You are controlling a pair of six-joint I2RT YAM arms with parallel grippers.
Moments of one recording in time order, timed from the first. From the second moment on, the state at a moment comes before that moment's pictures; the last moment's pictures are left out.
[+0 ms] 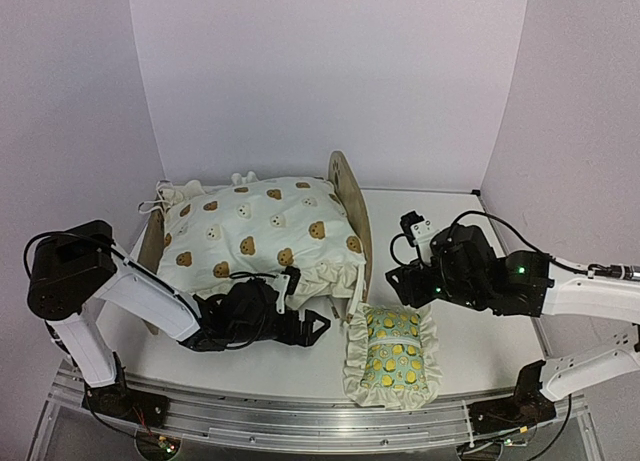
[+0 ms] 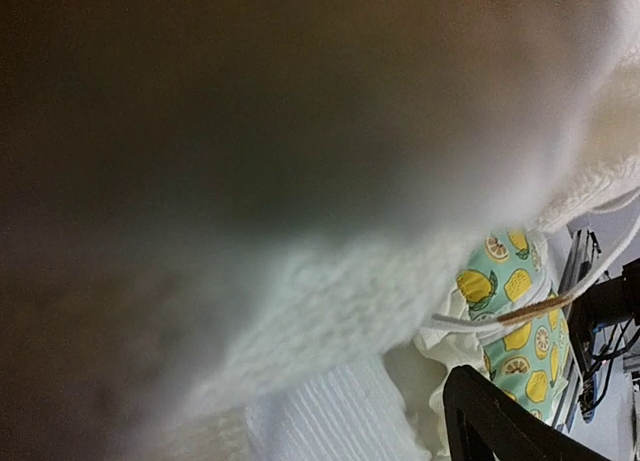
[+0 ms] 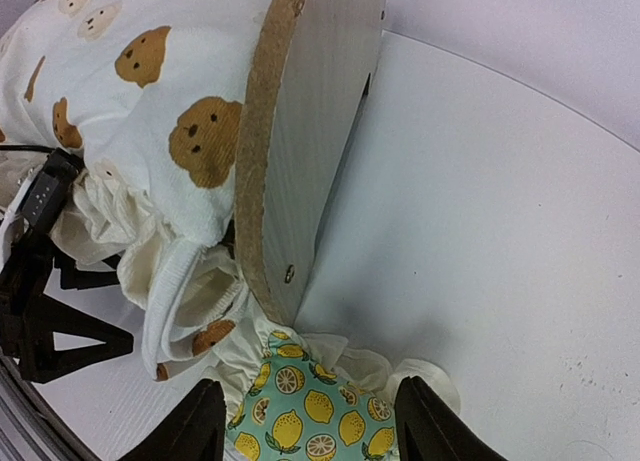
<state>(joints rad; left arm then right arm) -1.12 1.74 0.65 0.56 -0.07 -0.71 1.03 1.13 0.83 -0.37 0.42 0.34</state>
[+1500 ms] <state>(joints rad) -1.14 1.85 0.69 0.92 -0.17 -0.43 1.03 1.54 1.09 -0.23 0.33 0.28</state>
